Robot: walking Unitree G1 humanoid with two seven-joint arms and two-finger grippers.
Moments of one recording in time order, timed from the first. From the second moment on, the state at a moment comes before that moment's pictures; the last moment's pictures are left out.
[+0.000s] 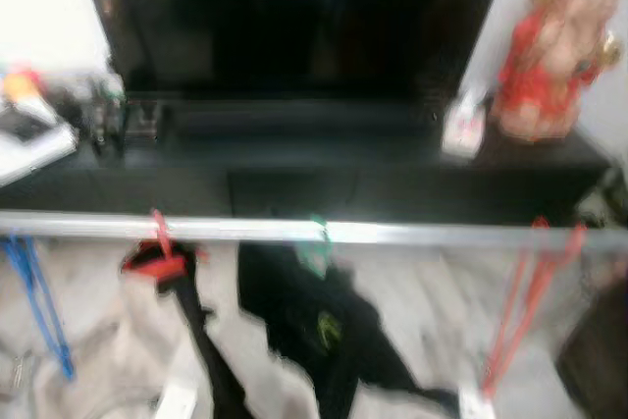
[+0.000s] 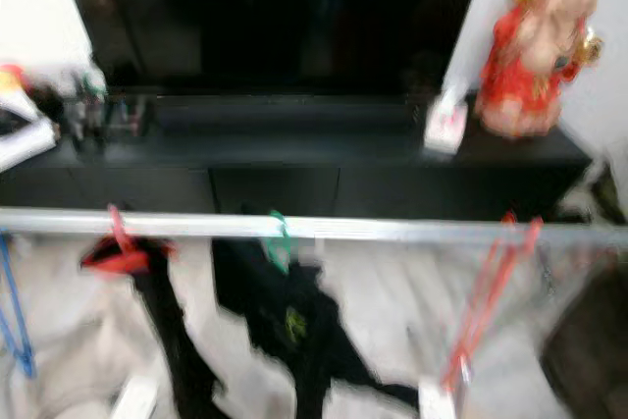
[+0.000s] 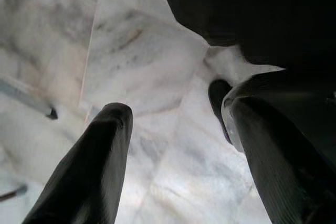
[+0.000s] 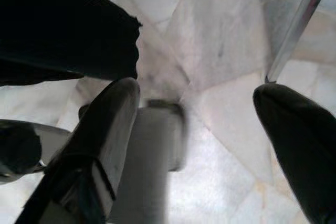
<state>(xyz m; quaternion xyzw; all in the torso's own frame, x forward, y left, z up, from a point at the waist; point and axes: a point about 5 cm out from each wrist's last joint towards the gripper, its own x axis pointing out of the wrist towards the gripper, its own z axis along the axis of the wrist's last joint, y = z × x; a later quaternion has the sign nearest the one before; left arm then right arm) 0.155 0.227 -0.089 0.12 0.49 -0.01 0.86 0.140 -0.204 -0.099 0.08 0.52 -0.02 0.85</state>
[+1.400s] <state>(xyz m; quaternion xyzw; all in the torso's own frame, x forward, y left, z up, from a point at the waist) 0.222 0.207 0.083 0.22 -0.08 0.11 0.97 0.133 -0.212 -0.100 0.07 0.53 -0.02 0.84</state>
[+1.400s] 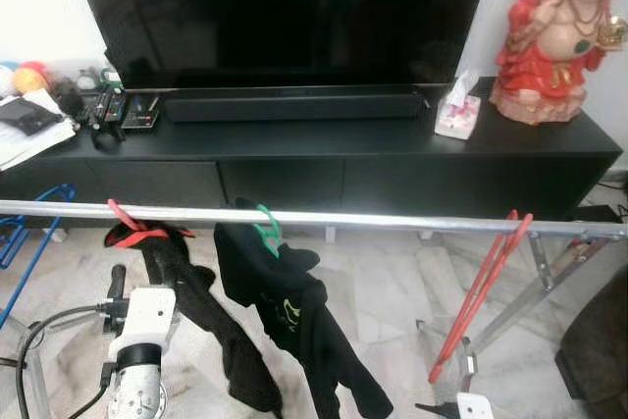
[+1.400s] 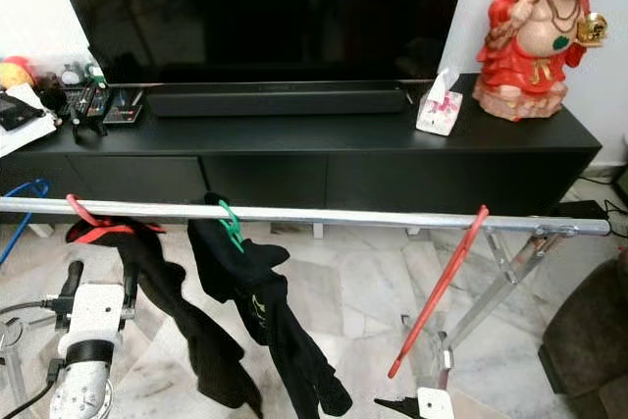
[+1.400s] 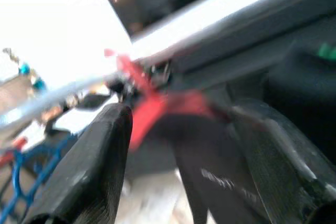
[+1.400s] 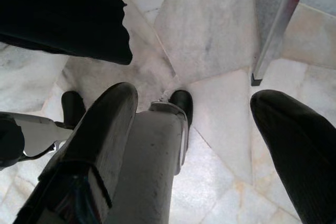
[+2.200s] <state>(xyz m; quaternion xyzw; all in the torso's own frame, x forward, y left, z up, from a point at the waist) 0.272 0.195 0.078 0.04 0.14 0.08 0.99 0.134 -0.212 -0.100 0.07 0.53 -0.02 0.84</state>
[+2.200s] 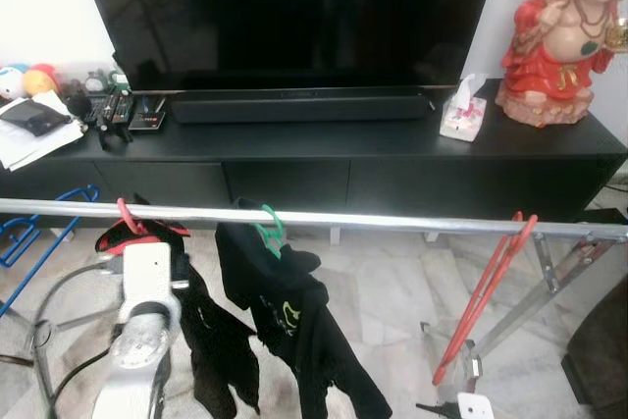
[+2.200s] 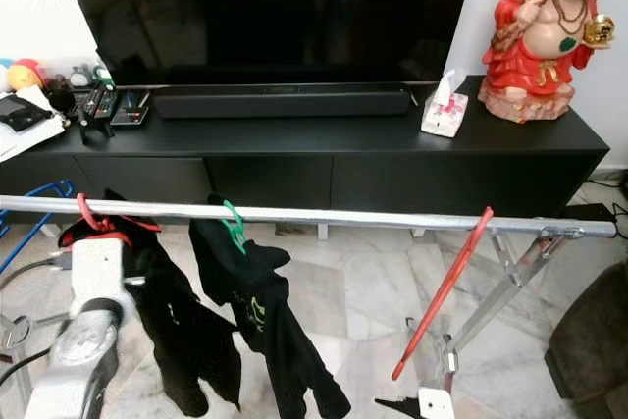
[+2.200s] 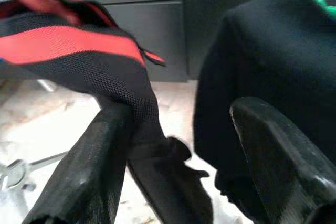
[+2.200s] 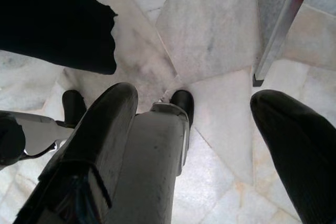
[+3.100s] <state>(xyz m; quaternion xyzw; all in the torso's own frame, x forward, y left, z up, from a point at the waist) 0.274 0.182 0.094 0.07 0.19 0.08 0.98 0.135 -0.212 -0.100 0.07 0.53 -0.02 0.84</state>
